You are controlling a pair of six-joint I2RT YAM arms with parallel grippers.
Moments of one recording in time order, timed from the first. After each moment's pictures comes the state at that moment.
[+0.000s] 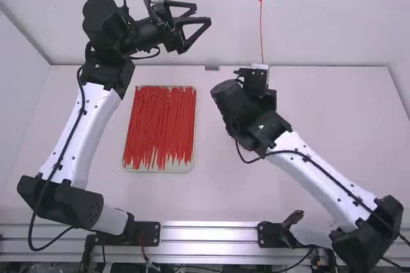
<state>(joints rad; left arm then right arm) -0.17 1.56 1.70 0.08 0.95 -0.47 0.76 1.38 1.28 -0.69 1.09 0.38</state>
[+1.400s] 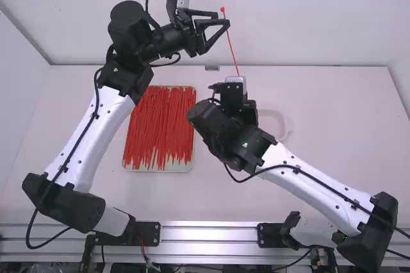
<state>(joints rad) -0.31 1.56 1.70 0.01 0.76 -0.43 0.95 1.38 1.28 -0.70 1.16 0.39</state>
